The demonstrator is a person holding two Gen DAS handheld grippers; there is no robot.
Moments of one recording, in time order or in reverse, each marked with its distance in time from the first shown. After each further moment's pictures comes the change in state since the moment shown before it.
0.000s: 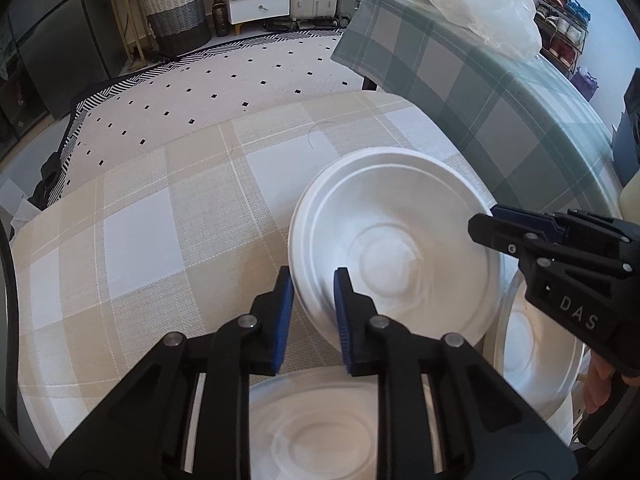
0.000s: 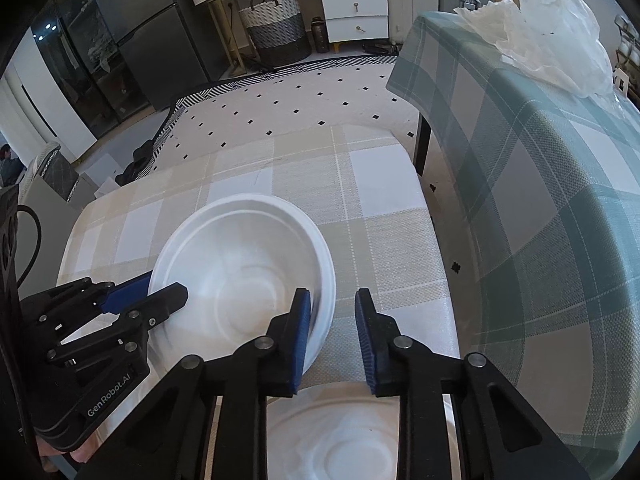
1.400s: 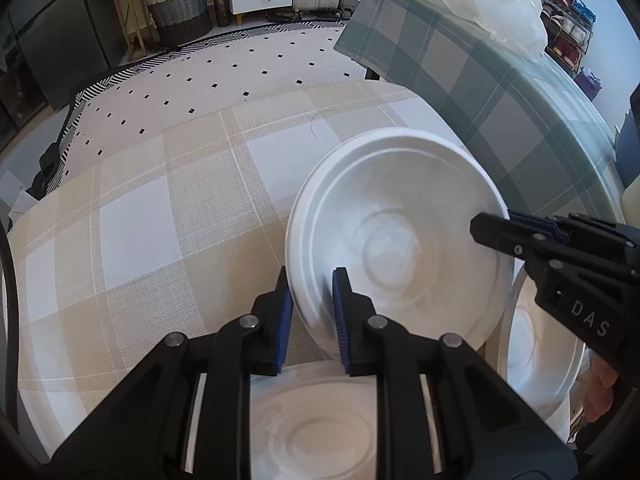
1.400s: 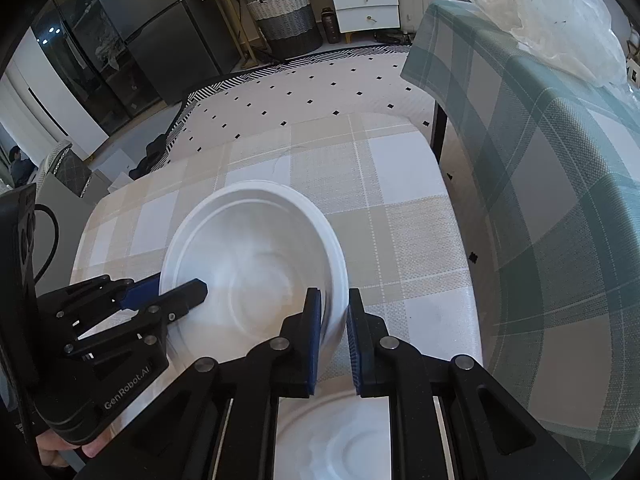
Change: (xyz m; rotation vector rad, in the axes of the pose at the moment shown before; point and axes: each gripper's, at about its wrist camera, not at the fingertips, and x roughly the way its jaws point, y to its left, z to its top) left arm 0.006 0.003 -0.001 -0.016 0.026 0.001; right arm 0.000 0.003 -0.001 0.008 0.017 0.054
